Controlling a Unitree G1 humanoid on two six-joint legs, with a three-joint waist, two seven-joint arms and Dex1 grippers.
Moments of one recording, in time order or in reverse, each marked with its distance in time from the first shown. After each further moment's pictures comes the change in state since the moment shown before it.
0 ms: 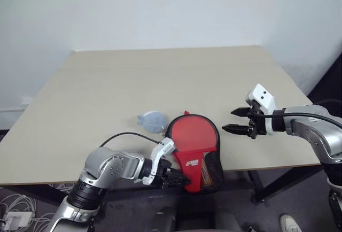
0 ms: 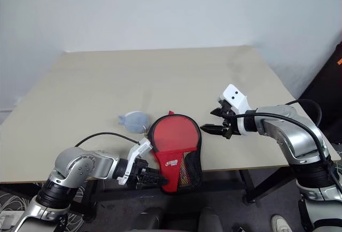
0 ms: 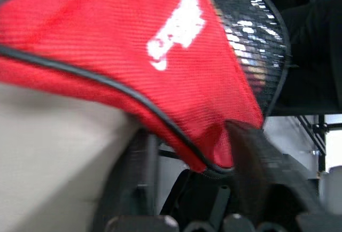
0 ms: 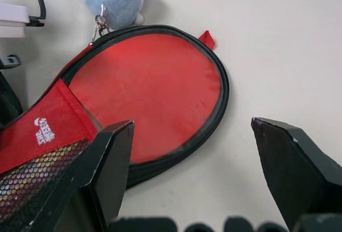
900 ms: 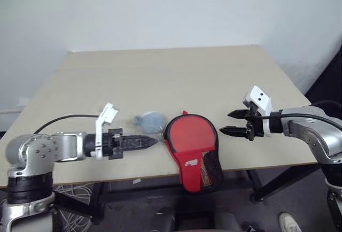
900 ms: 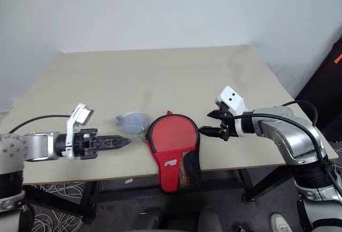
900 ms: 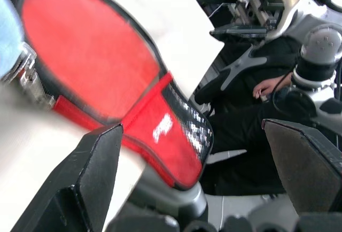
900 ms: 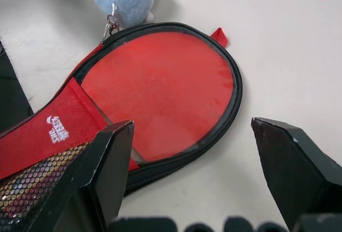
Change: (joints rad) left arm 0.048 0.320 0.503 0.135 -0.247 0.013 -0.291; right arm -0.002 0.010 0.012 -0.004 0.020 0.005 0.017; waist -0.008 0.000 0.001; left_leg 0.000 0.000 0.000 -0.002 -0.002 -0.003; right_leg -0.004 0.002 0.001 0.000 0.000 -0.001
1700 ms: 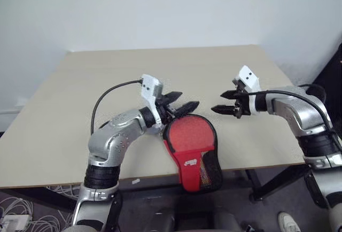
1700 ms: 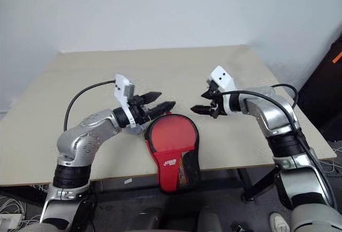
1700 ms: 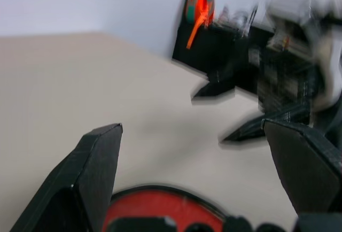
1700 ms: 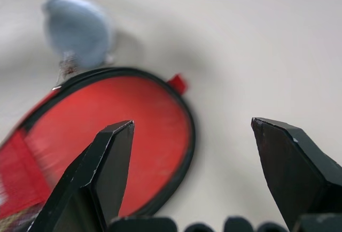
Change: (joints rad) left arm -0.216 -0.508 -0.342 -0.072 0.509 -0.654 0.424; right arm -0.296 0.160 0.102 0.424 -0.158 -0.176 0.001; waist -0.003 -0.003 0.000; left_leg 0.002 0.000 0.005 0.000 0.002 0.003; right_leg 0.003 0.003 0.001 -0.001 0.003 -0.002
